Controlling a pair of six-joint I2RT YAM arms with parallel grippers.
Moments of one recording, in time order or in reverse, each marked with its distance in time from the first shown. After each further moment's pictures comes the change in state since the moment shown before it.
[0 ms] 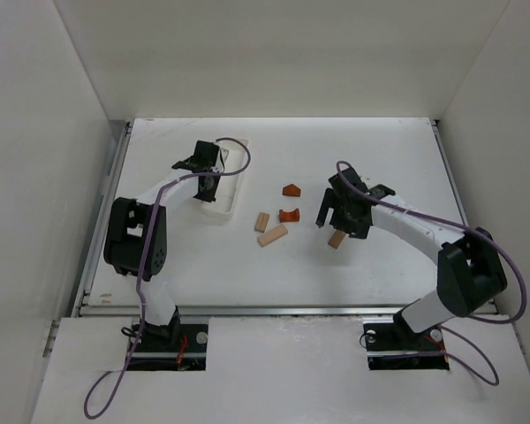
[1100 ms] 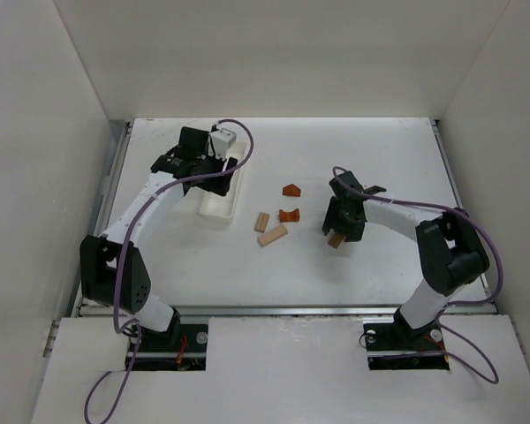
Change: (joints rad) left arm -0.020 -0.269 0.048 -0.119 0.280 0.053; right arm -0.058 0.192 -0.022 0.080 -0.049 -0.044
